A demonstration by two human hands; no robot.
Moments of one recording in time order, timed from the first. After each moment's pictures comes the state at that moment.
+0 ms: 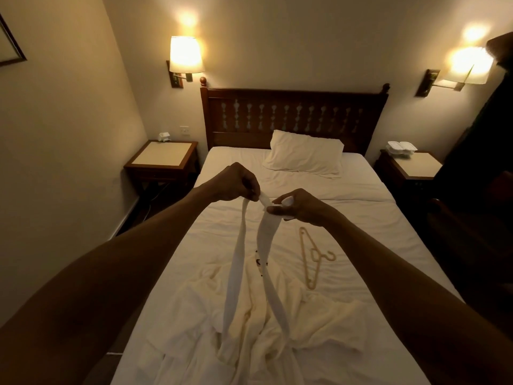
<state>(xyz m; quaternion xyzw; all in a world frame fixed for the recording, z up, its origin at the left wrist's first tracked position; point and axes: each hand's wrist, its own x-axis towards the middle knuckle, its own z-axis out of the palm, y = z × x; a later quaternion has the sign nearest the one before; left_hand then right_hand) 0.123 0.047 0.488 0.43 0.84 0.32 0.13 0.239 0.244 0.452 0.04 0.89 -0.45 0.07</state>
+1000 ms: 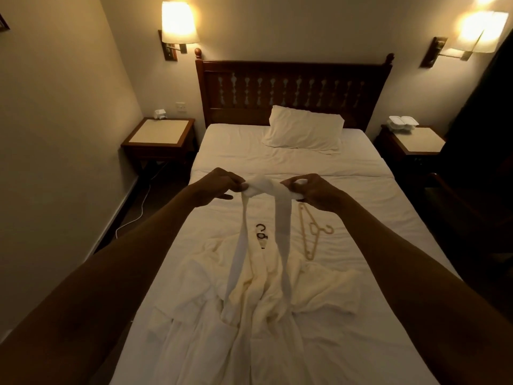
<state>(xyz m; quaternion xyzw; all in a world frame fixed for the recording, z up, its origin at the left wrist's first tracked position) 0.162 0.003 0.439 0.22 0.79 0.49 0.29 0.275 0.261 0.419 0.07 0.77 -0.63 0.04</state>
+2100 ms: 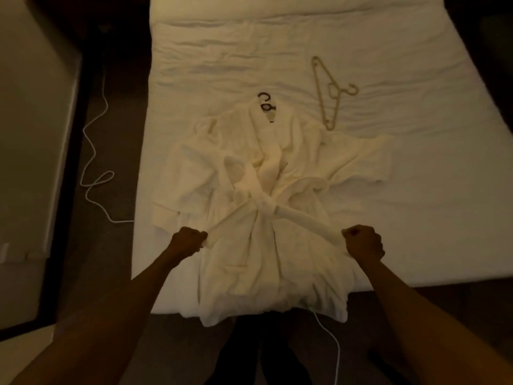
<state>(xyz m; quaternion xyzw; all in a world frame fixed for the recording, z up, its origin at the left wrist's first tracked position) 0.309 -0.213 0.015 -0.09 0.86 0.27 0.43 0.530 0.149 0.020 0.60 0.73 -0.31 0.11</state>
